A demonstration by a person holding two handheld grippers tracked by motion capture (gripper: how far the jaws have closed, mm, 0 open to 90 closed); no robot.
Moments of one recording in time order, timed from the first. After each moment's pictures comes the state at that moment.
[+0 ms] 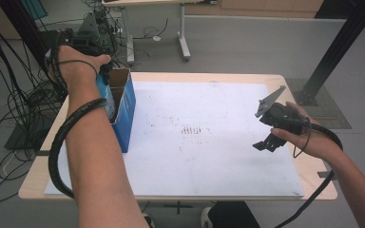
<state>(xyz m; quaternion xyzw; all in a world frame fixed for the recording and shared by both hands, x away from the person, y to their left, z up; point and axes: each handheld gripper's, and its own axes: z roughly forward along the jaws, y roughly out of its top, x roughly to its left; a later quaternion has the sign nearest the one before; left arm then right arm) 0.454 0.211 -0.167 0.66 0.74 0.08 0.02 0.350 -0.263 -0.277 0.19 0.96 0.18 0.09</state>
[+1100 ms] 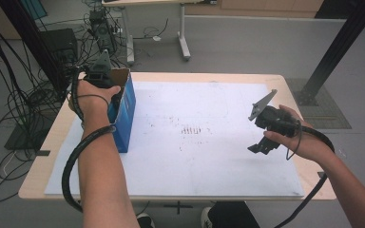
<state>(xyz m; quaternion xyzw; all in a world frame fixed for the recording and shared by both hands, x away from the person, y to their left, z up) 0.458 0.212 -0.258 0.68 0.73 0.06 0.01 0.351 -0.251 -0.290 0.19 0.96 0.17 0.08</state>
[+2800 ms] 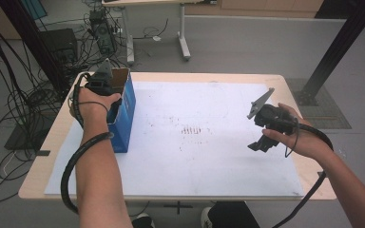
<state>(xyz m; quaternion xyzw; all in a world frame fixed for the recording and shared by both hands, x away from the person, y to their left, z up) 0.457 0.217 -0.278 0.69 0.72 0.06 0.00 0.358 -0.249 -0.288 0.19 0.96 0.16 0.09</state>
